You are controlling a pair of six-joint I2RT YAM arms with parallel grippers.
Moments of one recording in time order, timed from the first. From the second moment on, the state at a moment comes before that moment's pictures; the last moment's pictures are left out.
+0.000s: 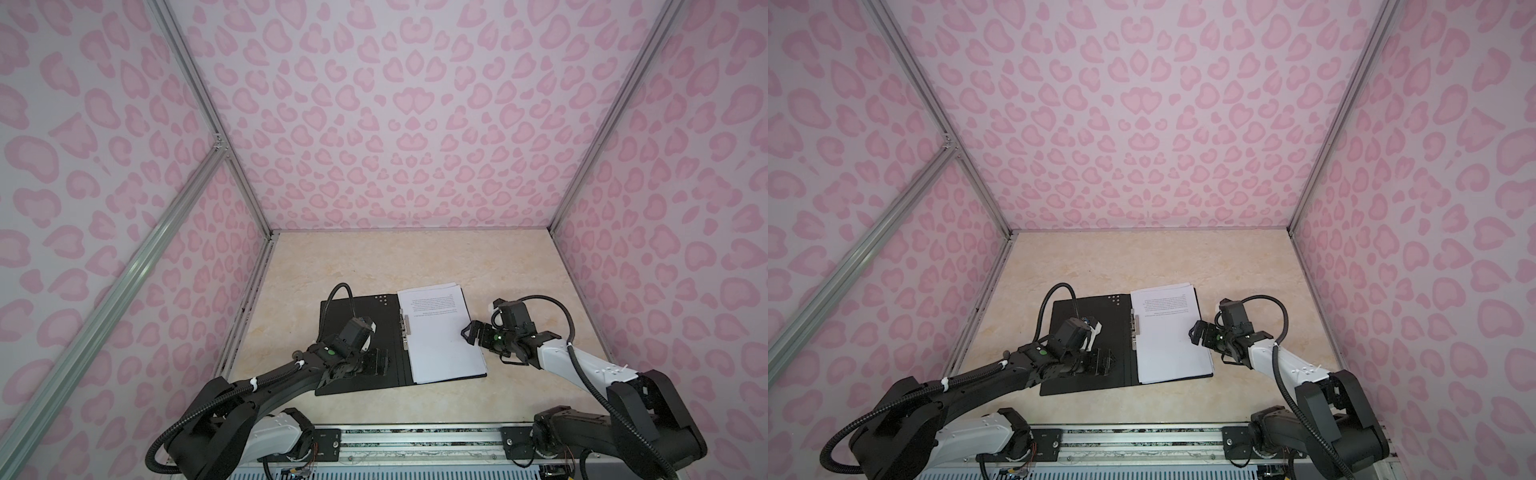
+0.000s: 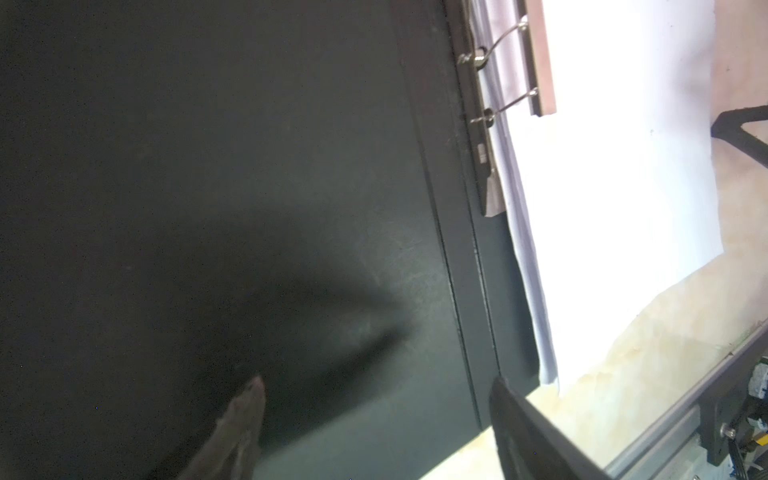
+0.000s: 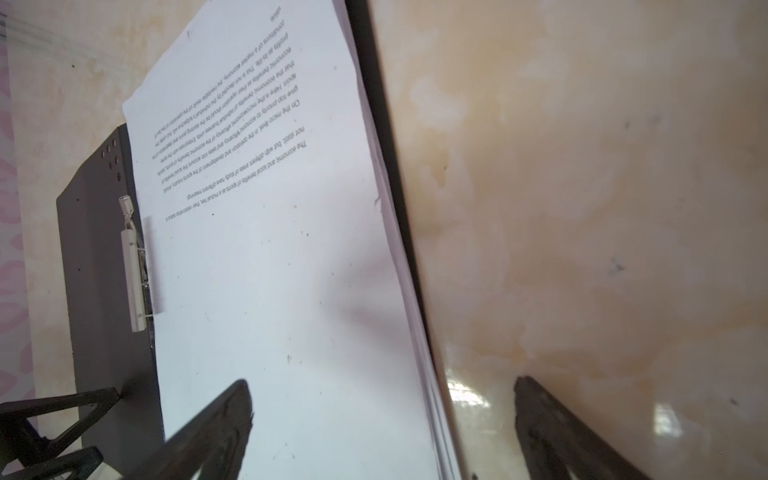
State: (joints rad) left arm -0.67 1.23 0.49 -0.29 0.17 -0.58; right arm 0.31 1.26 0.48 -0.18 -0.25 0.62
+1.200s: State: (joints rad) left arm -0.78 1.32 0.49 -0.11 0.08 -0.65; right arm 0.40 1.25 0.54 -0.26 -0.18 0.72
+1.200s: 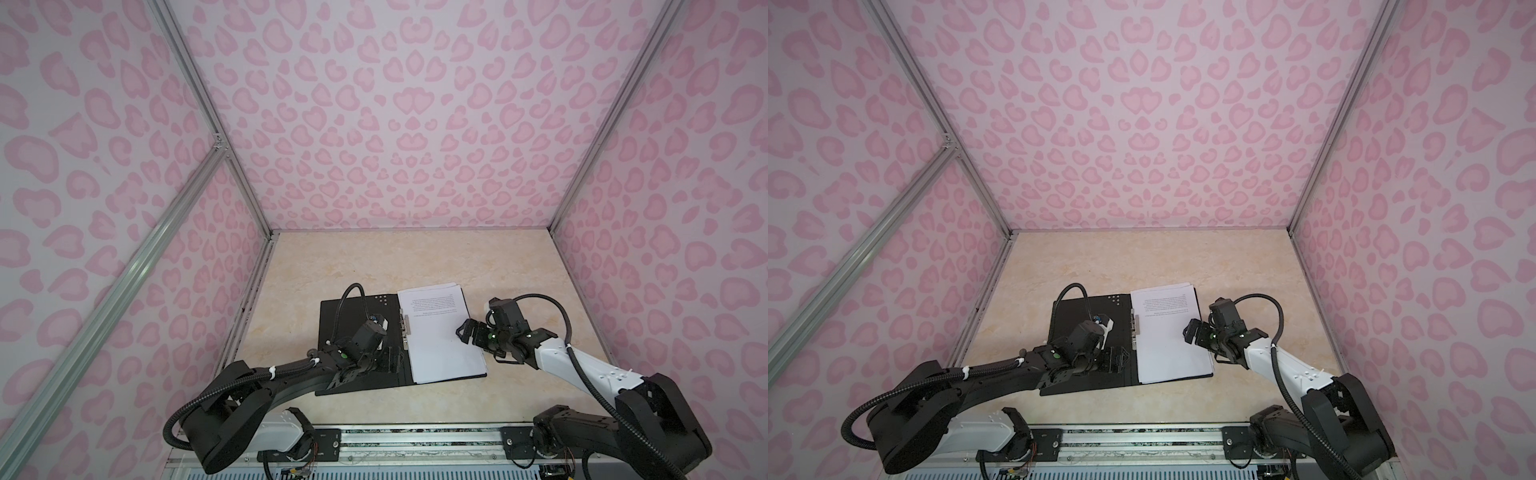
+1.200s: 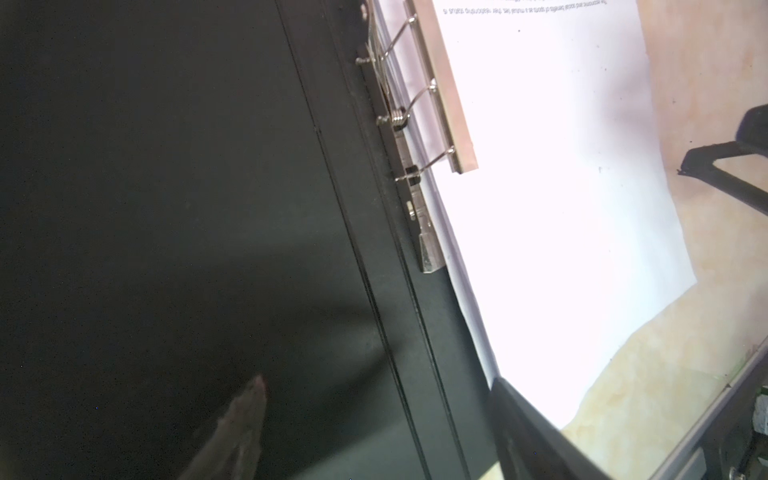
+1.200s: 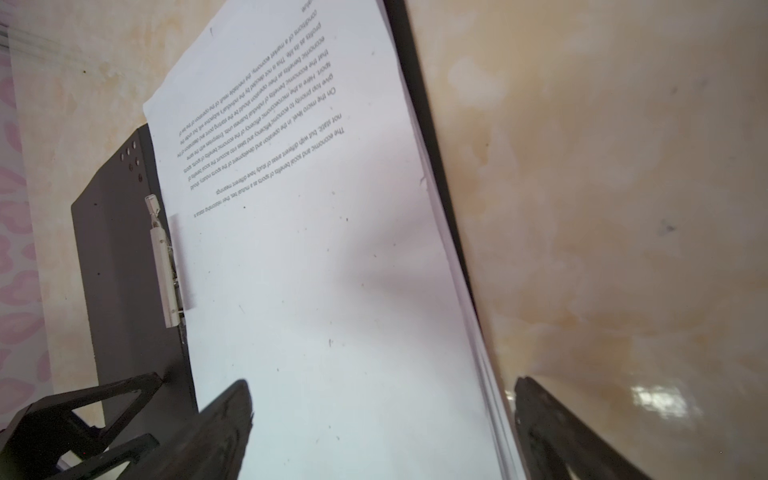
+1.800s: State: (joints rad) left arm -0.78 1.32 0.49 -0.11 0.08 -0.65; right arm 0.45 1.27 0.52 -0.25 -0.18 0.75
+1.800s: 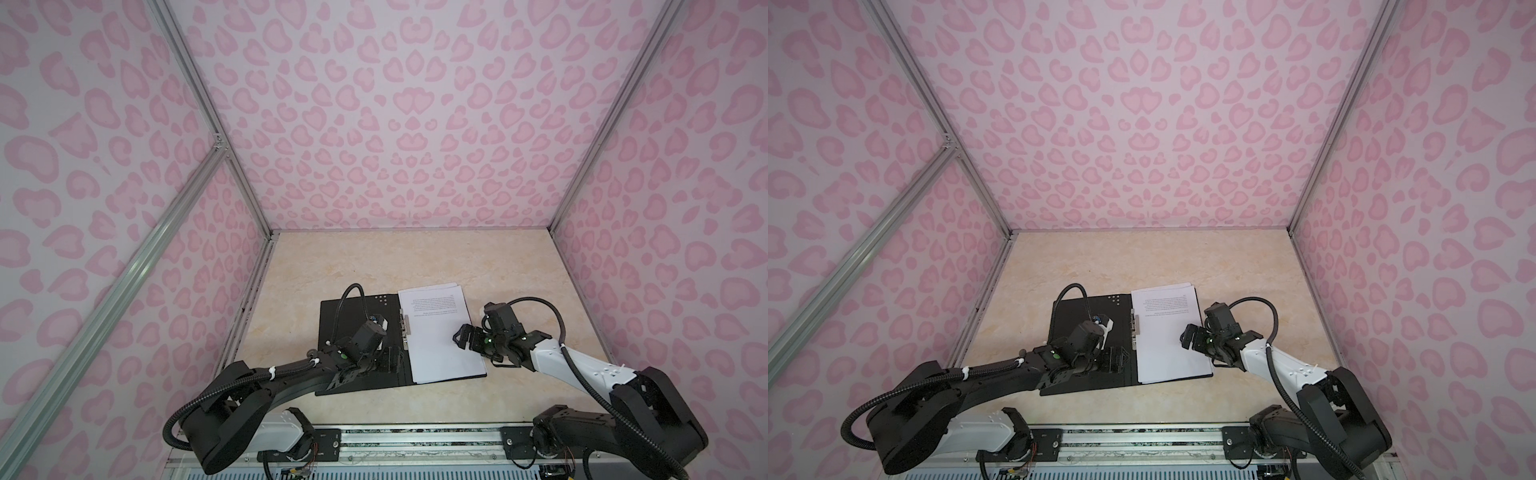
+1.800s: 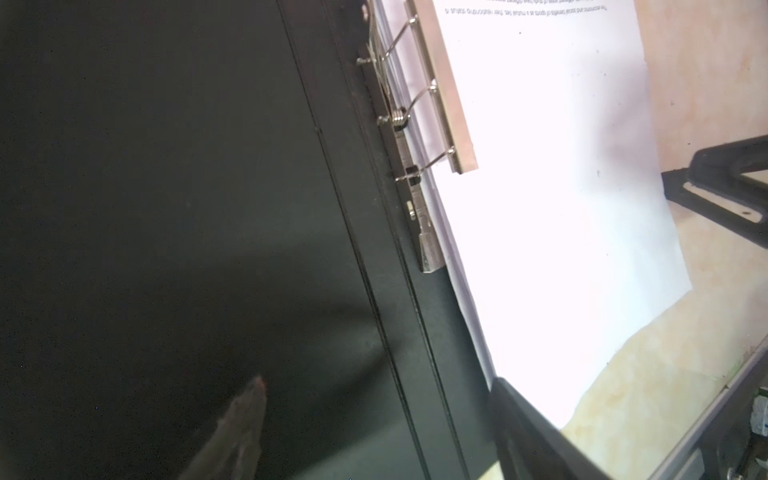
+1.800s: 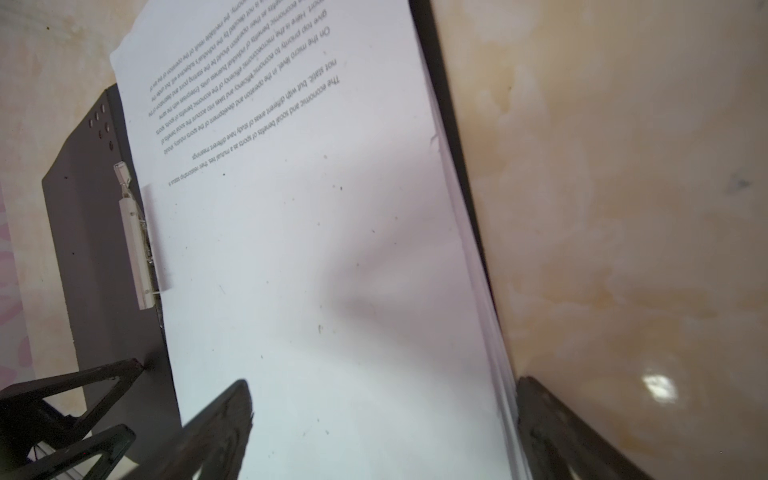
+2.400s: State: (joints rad) left arm -0.77 1.19 0.53 -0.27 0.12 -0.67; right arm 0.33 1.20 0.62 -0.28 -0.10 0.64
